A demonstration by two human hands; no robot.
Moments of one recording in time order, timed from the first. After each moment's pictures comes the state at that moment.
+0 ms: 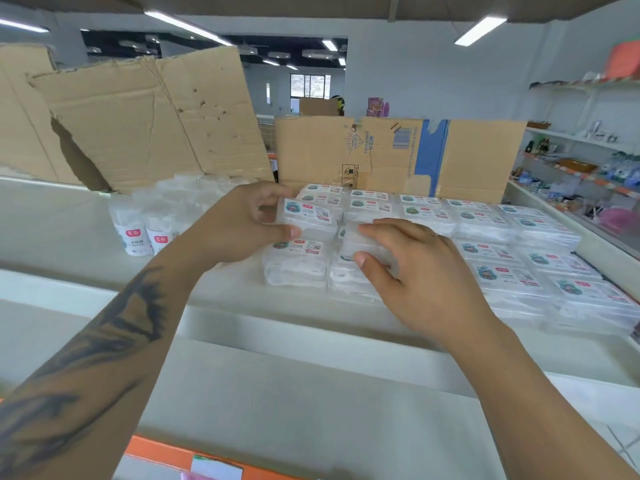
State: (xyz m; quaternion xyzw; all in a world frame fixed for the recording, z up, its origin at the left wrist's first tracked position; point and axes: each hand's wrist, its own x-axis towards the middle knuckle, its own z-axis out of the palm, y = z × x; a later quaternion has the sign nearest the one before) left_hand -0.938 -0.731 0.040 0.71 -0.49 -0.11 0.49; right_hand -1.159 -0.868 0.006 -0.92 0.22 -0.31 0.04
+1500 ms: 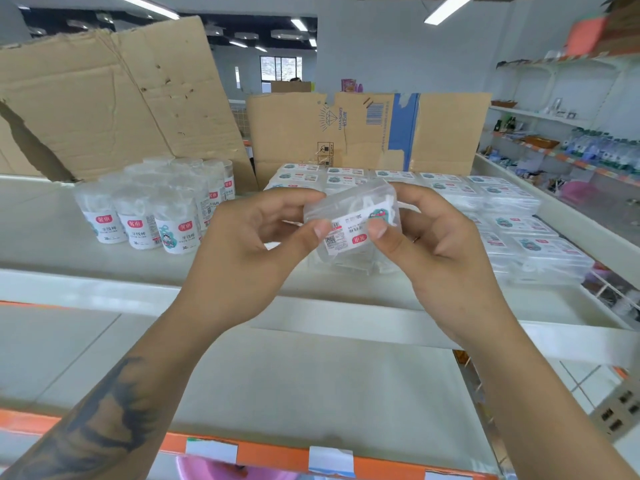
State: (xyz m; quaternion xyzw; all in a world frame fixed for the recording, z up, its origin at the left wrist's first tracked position) left_hand -1.034 -0.700 0.012 0.59 -0.52 -0.05 0.62; right_hand -1.199 -0.826 0.011 -0.71 0.10 -0.43 0.55
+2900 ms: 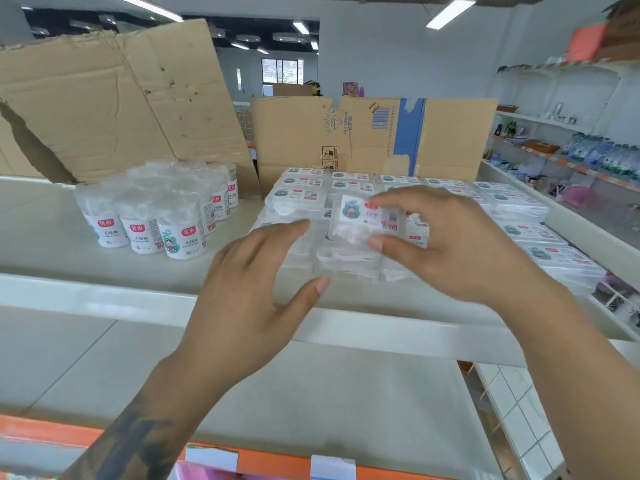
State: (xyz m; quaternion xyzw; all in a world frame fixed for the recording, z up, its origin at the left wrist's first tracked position) left_hand -1.021 -0.692 -0.037 0.70 -0.56 0.20 0.39; right_hand -1.199 -0.867 0.040 -0.93 0.19 -0.29 0.09
